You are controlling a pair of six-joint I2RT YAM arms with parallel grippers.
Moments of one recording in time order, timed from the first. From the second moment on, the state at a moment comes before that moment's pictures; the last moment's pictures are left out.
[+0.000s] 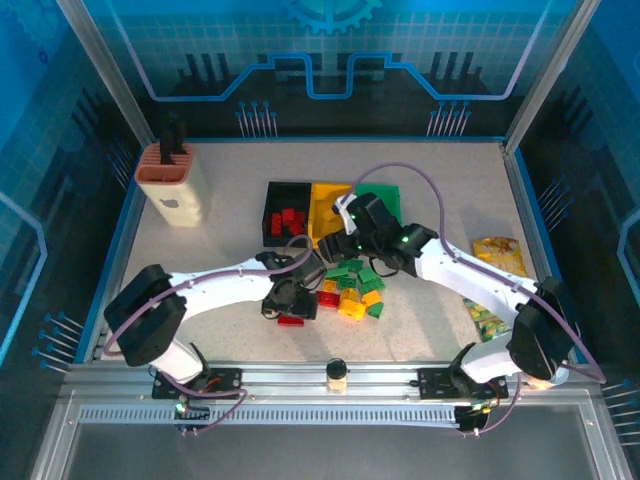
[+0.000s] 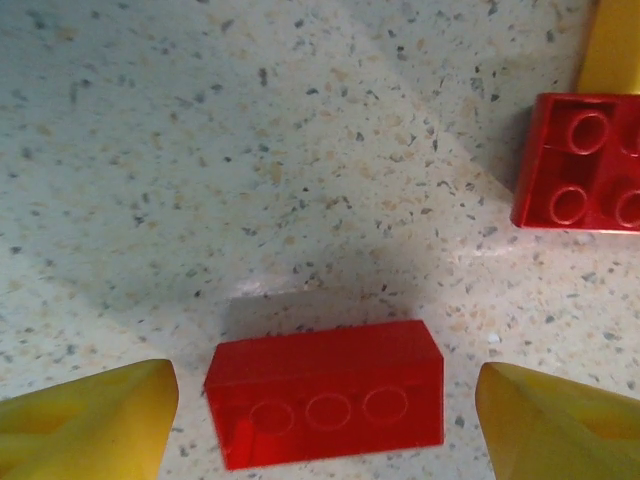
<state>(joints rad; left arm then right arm) -0.86 1.57 0.92 -0.81 -0.04 -0.80 0.75 1.41 1.08 -0.43 0.03 0.25</state>
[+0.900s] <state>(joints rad) -0.83 1.61 1.03 -0.84 -0.08 -0.80 0.72 1.17 0.79 -0.35 0.05 0.36</state>
